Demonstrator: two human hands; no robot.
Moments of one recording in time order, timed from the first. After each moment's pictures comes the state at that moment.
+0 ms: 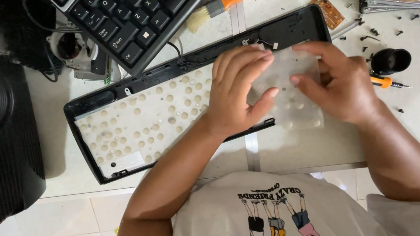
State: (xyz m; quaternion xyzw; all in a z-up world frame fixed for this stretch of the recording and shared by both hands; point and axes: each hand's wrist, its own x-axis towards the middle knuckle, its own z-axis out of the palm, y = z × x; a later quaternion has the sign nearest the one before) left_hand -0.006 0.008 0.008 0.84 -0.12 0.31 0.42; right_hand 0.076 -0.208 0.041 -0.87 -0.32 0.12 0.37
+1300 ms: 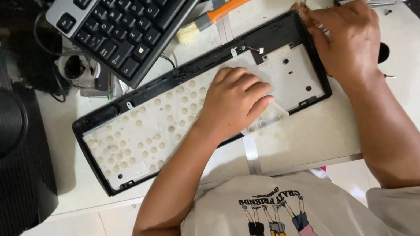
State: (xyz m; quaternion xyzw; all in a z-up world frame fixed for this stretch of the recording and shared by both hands) left_hand -0.005 0.014 0.025 0.92 -0.24 0.20 0.25; right_hand 0.138 -0.240 -0.007 -0.90 -0.37 -0.22 0.11
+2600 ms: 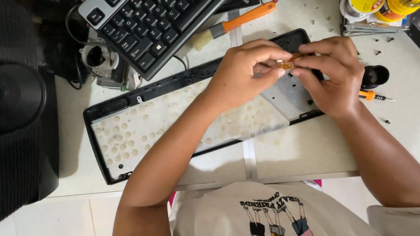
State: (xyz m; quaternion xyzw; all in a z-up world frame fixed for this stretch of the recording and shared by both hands) left_hand 0.043 0.015 0.040 0.72 -0.14 0.08 0.67; right_hand 0.103 -0.201 0.027 -0.72 -0.47 -0.20 0.47
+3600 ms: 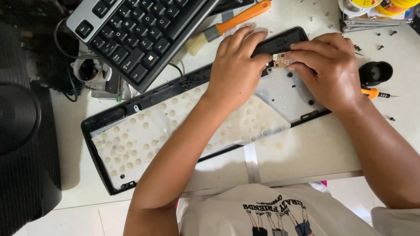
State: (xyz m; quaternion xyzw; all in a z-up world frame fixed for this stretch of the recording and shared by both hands) left_hand 0.065 0.017 -0.015 0.92 -0.18 0.27 0.19; right_hand 0.126 -0.217 -0.014 -0.82 -0.45 -0.20 0.28
